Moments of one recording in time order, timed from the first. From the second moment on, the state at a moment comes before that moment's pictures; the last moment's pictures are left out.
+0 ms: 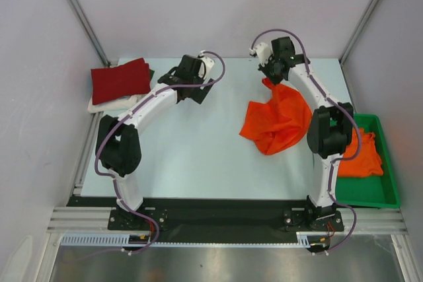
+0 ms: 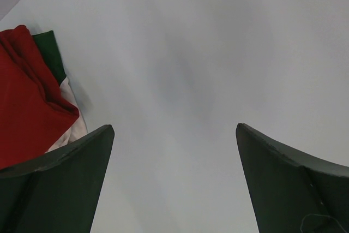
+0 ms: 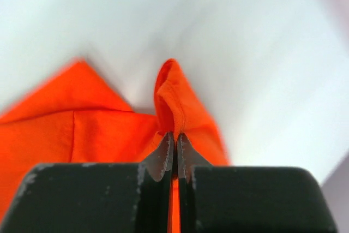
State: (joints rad) left arm -0.49 1.86 1.60 -0.52 -0.25 0.25; right arm 0.22 2.09 1.88 -0.72 -0.03 -0.58
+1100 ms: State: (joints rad) left arm -0.55 1.80 1.57 -0.49 -0.27 0.28; right arm 0.08 1.59 1.53 -0.32 -0.13 -0.52
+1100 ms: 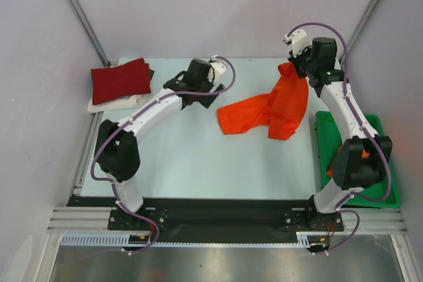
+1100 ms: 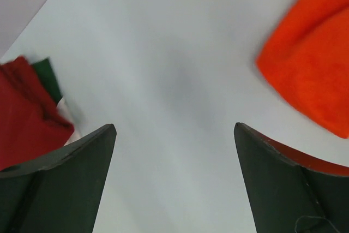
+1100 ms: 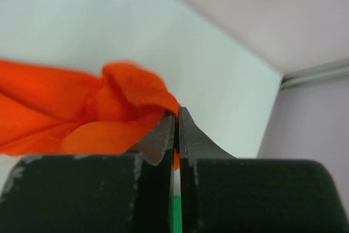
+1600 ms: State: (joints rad) left arm -0.83 2.03 1.45 -0.47 -0.15 0.46; right arm 0.03 1.68 1.50 -0.33 -0.17 -0.45
